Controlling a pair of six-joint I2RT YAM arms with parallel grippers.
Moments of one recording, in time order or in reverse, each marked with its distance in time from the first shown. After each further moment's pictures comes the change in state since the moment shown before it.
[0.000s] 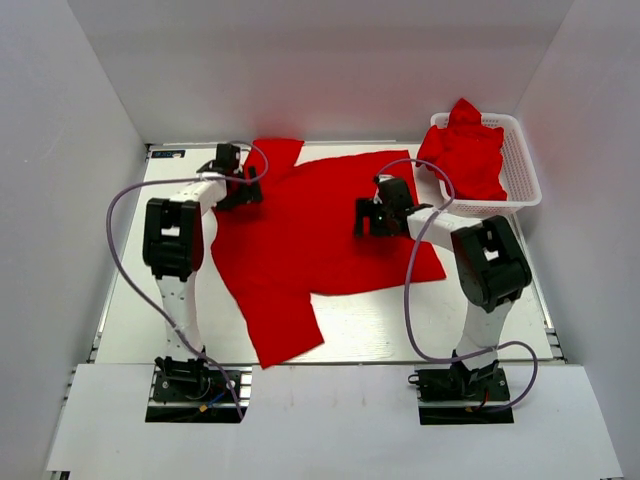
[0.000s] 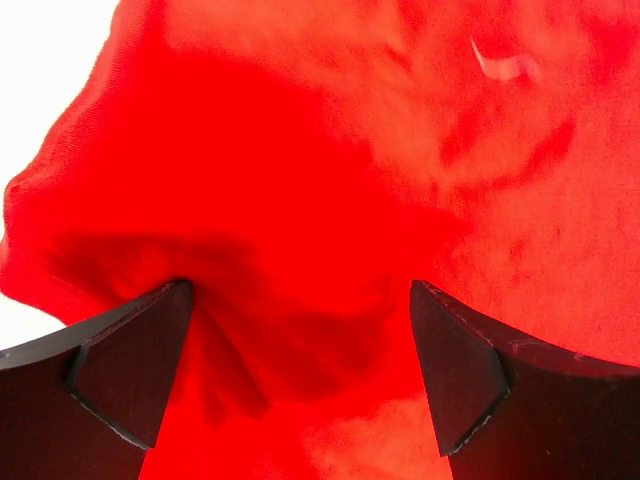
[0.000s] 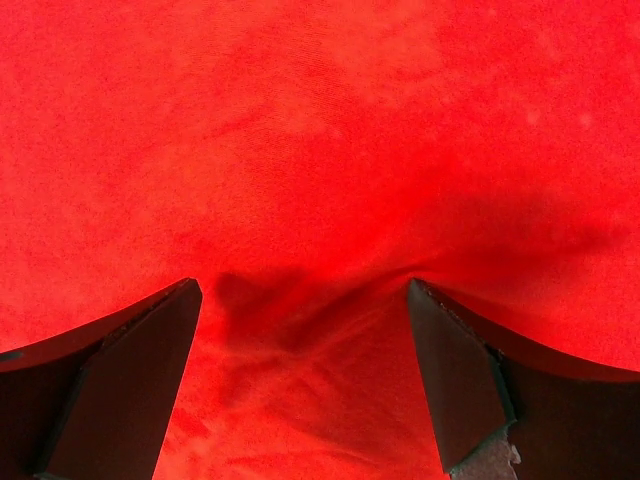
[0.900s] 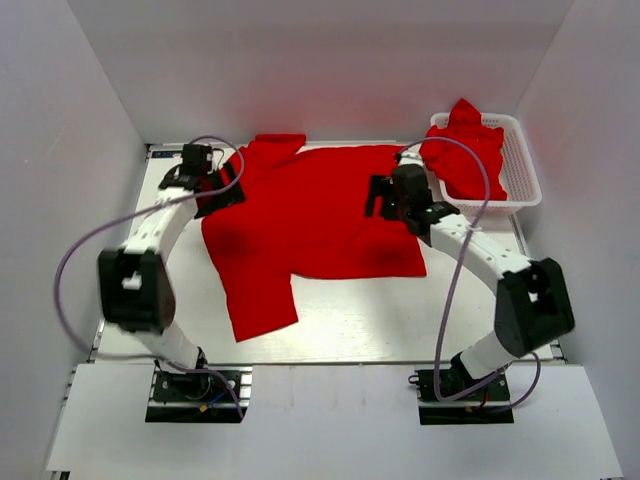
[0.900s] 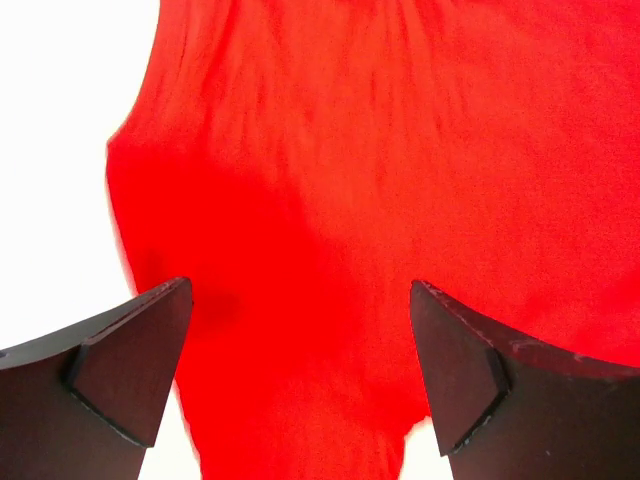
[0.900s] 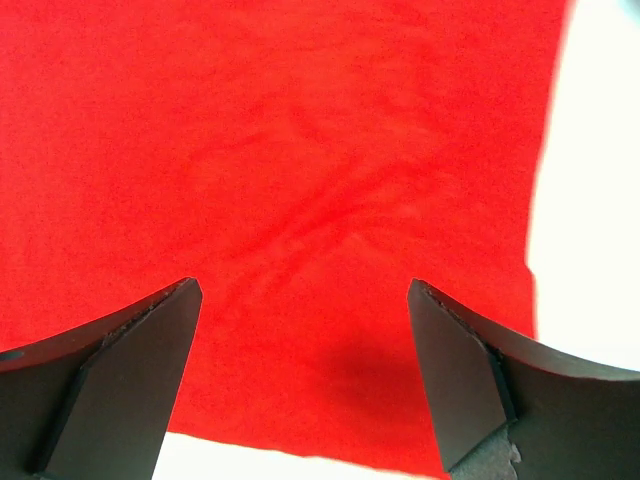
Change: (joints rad) left arm 0.045 -0.341 -0.117 -0.145 0.029 -0.046; right arm 0.039 -0.280 0.026 -0.072 0.178 0.064
